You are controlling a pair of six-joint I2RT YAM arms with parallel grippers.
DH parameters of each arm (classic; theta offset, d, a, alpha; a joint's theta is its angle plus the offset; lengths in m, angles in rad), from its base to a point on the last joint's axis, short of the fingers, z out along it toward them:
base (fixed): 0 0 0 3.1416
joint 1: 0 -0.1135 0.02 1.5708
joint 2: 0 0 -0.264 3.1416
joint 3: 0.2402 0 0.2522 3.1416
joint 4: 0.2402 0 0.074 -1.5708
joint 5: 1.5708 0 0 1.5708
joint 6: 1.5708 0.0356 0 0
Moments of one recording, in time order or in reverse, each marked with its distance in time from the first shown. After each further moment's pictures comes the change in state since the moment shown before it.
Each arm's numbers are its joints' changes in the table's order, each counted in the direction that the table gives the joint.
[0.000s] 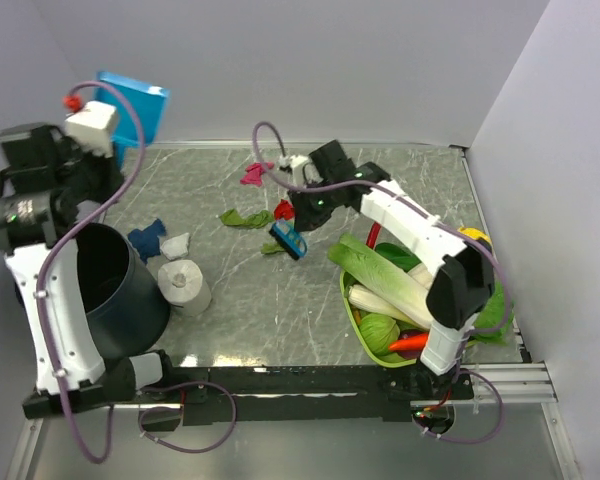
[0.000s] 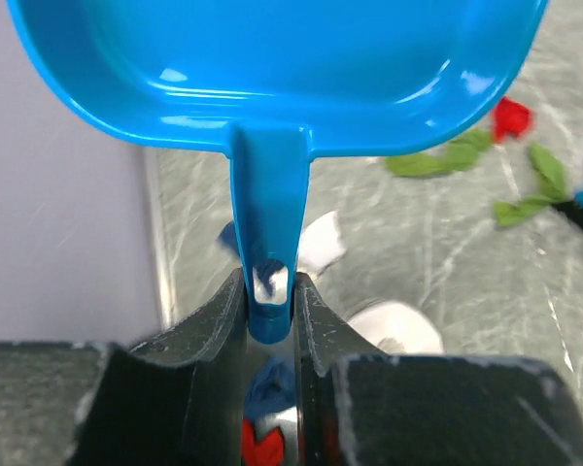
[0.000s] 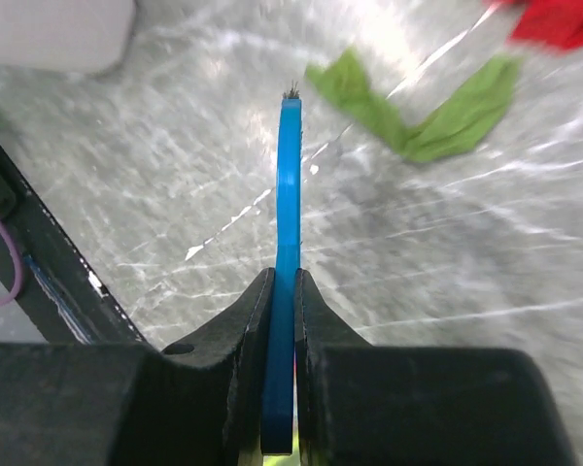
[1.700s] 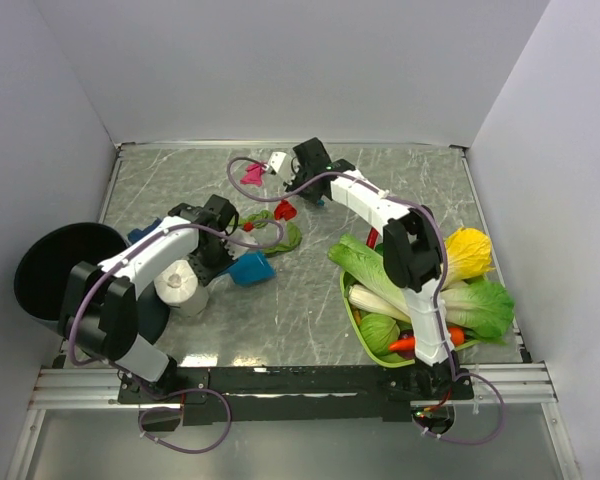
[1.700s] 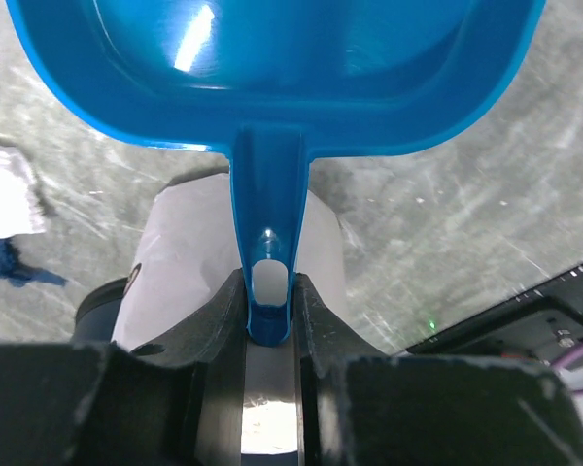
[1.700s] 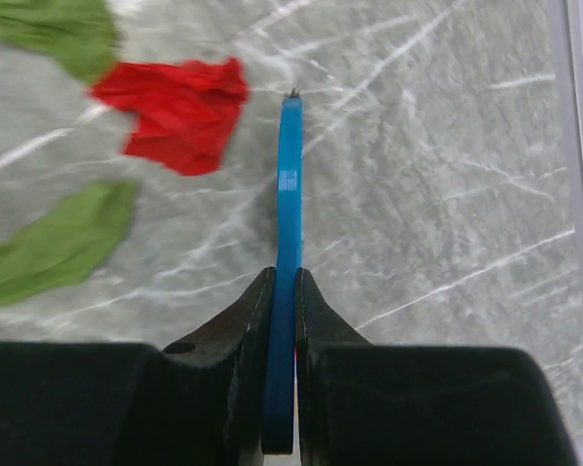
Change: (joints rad) left arm 0.708 0.325 -0.741 -0.101 -0.350 0.216; right arm 0.063 0.371 0.232 -0.245 0.396 -0.593
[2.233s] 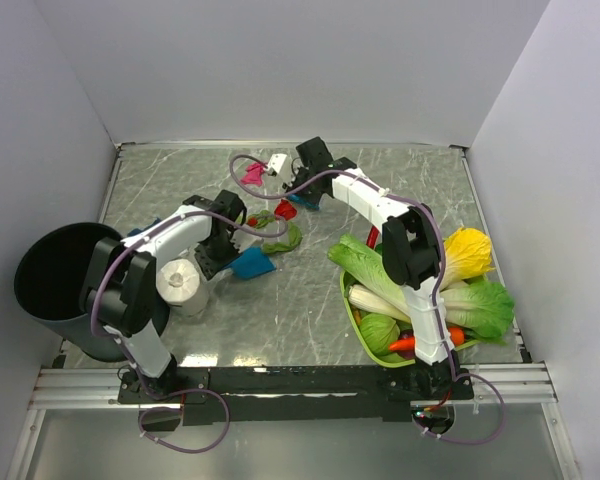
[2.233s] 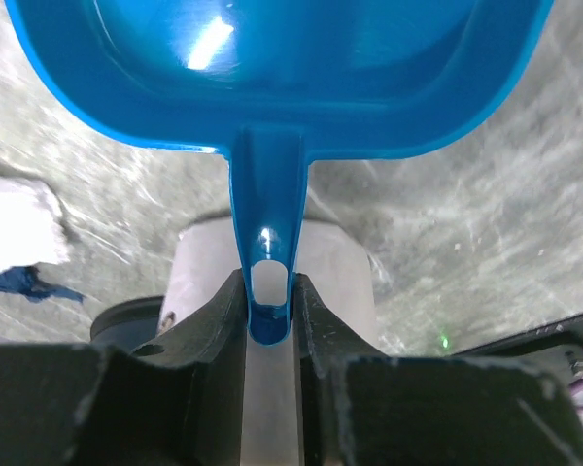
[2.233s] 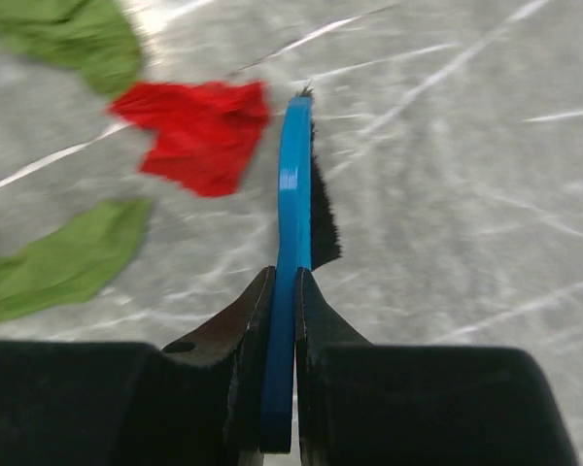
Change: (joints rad) left arm -0.002 0.161 0.074 -0.032 -0.055 -0.029; right arm 0.023 0.058 0.039 0.001 -0.117 -0.016
